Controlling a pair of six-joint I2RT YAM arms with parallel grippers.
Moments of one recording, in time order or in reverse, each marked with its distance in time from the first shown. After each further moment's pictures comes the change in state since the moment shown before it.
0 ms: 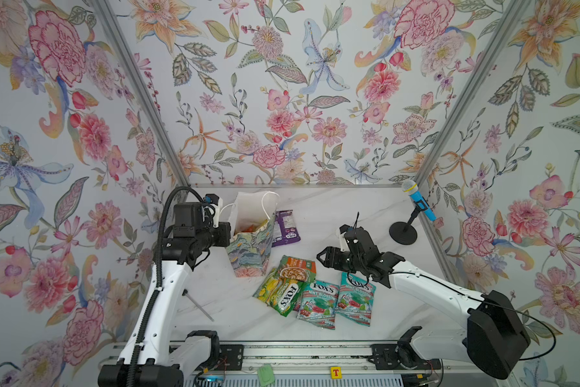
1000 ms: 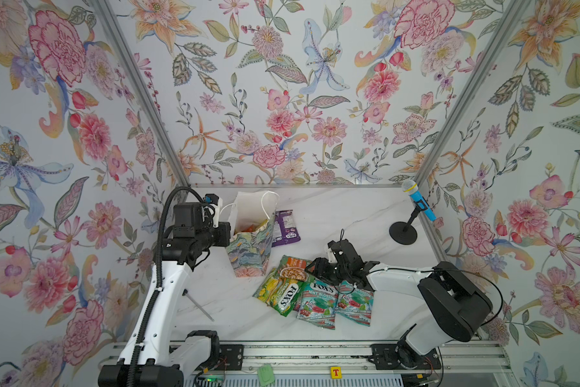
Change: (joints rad) left arm 0.002 -0.003 -0.006 0.008 0.000 0.000; right arm 0.039 0.288 -0.106 0.379 -0.160 0.224
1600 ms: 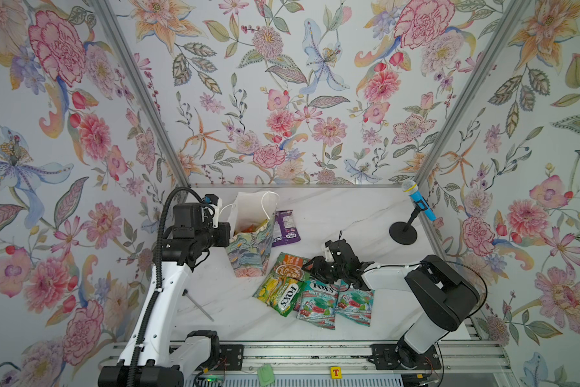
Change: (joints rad) left arm 0.005 -0.003 -0.003 0.000 0.000 0.000; right arm 0.000 0.085 0.001 0.161 -0.035 0.096
